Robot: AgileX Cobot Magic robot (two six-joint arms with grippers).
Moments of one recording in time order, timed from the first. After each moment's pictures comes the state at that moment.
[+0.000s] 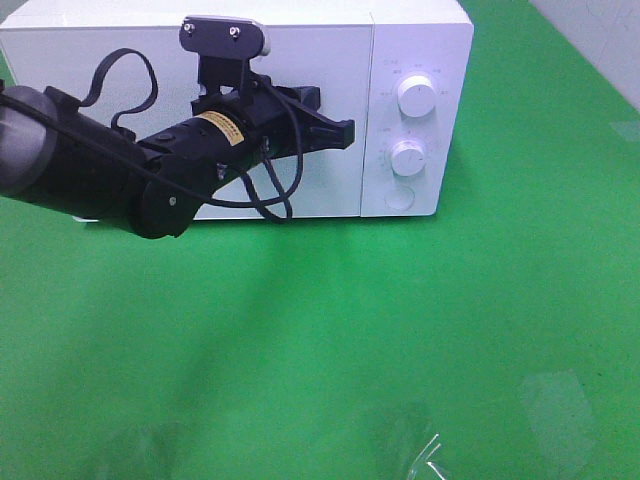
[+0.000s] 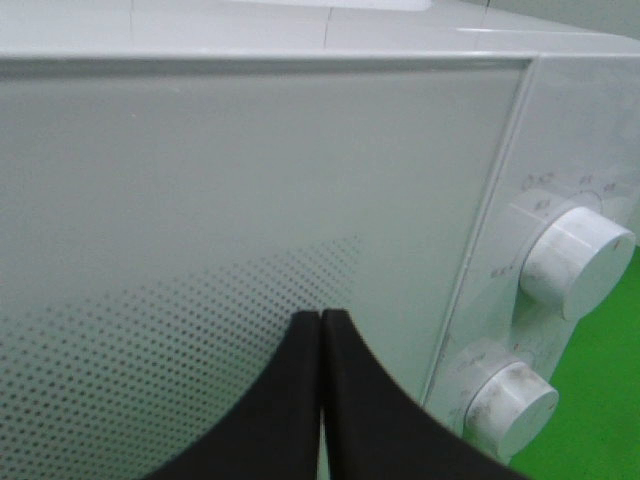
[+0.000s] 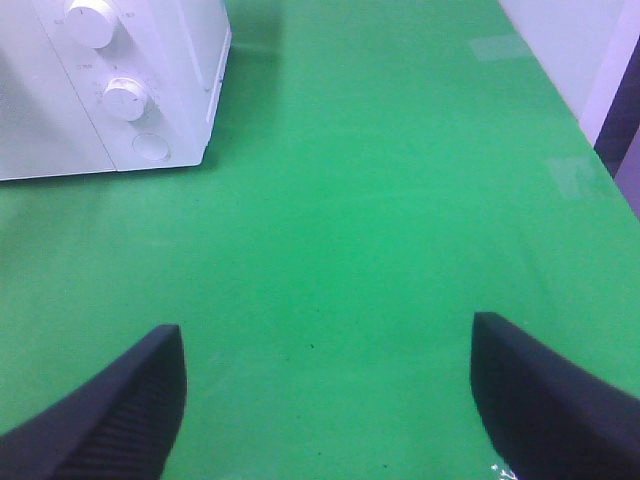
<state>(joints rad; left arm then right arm) -0.67 2.05 -1.08 -0.14 -0.74 -0.03 0.17 0.00 -0.51 -0.19 1.02 0.26</state>
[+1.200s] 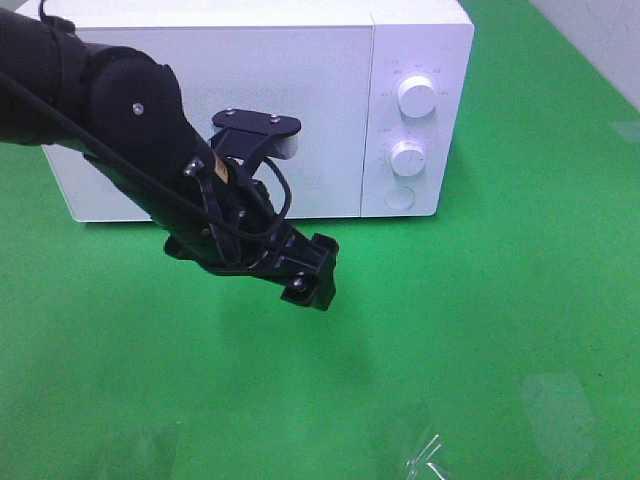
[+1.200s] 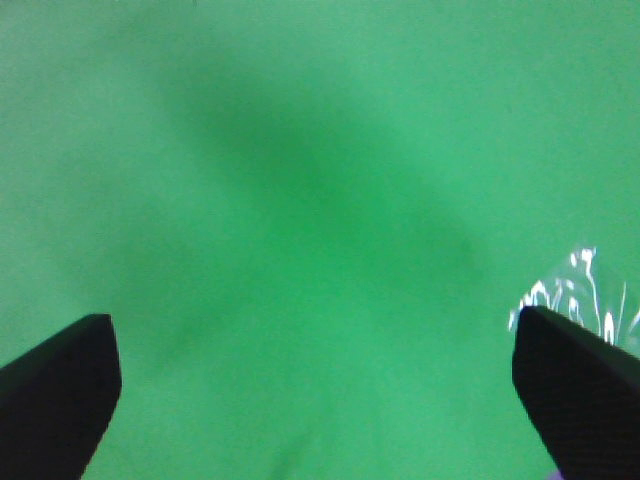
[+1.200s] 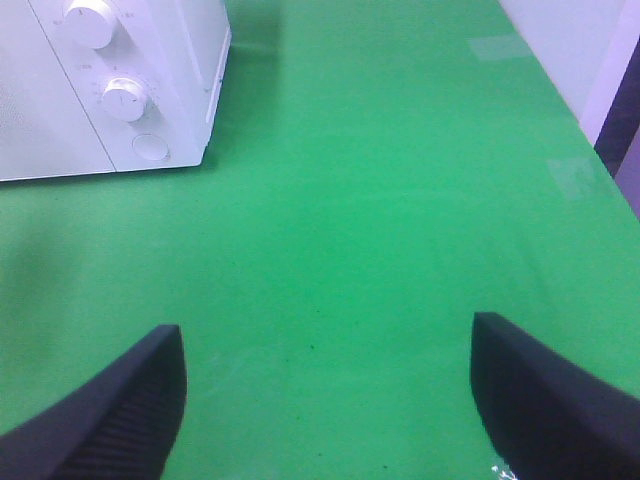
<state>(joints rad) -0.76 1.80 -1.11 -0.17 0.58 -0.03 0.17 0.00 -0.51 -0.19 1.02 0.26</state>
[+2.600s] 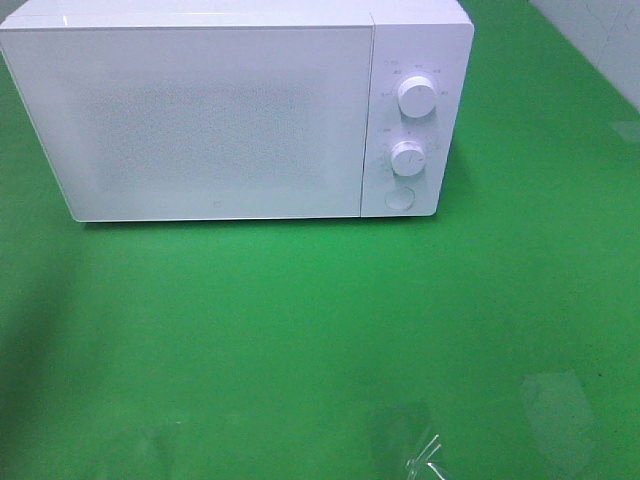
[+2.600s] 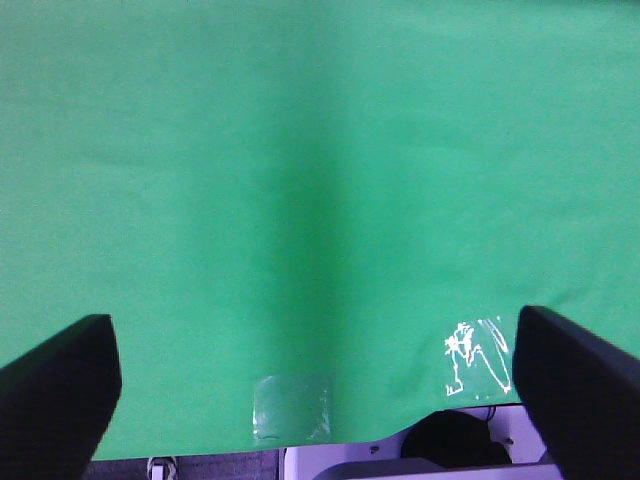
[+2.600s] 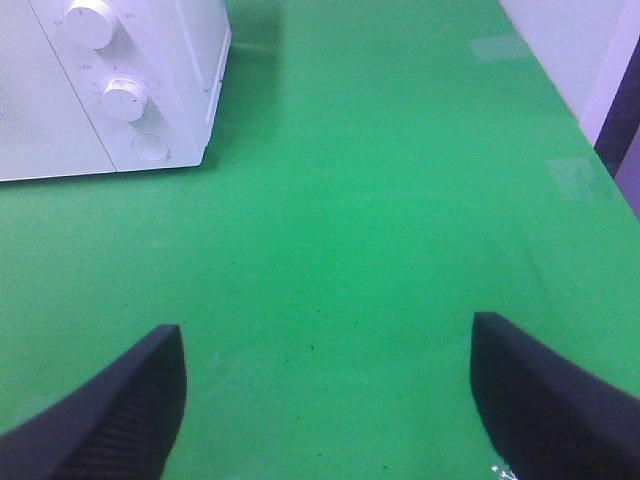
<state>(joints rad) 0.09 1.19 -1.11 -0.16 1.22 0.09 0.17 0.00 -0.51 -0.19 1.02 0.26</state>
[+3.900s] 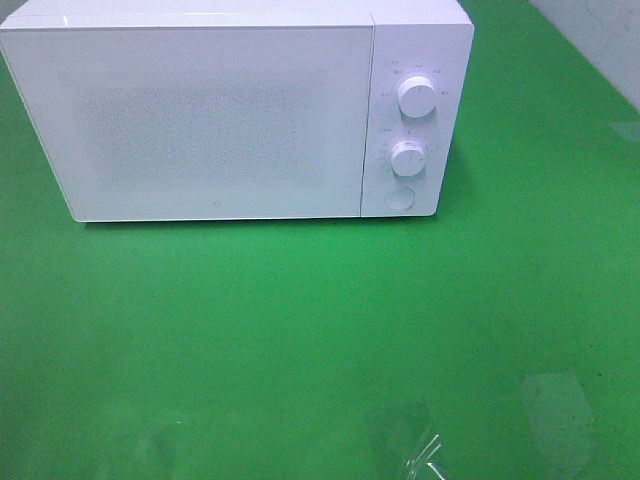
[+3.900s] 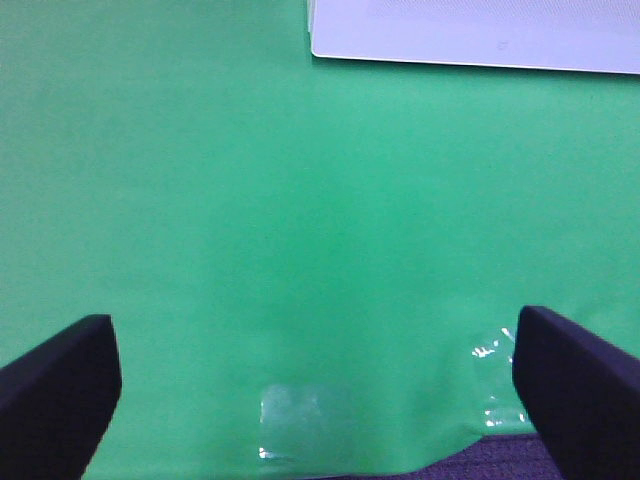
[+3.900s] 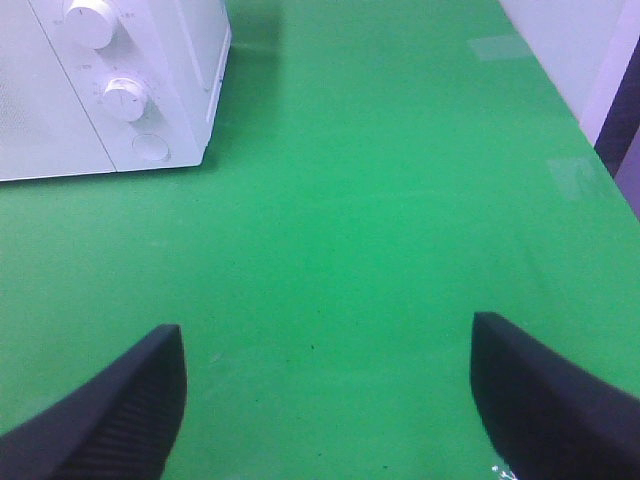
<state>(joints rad) 0.09 0.24 -0.50 -0.15 1.04 0.09 0.17 0.00 -0.51 -0.19 1.02 0.26</state>
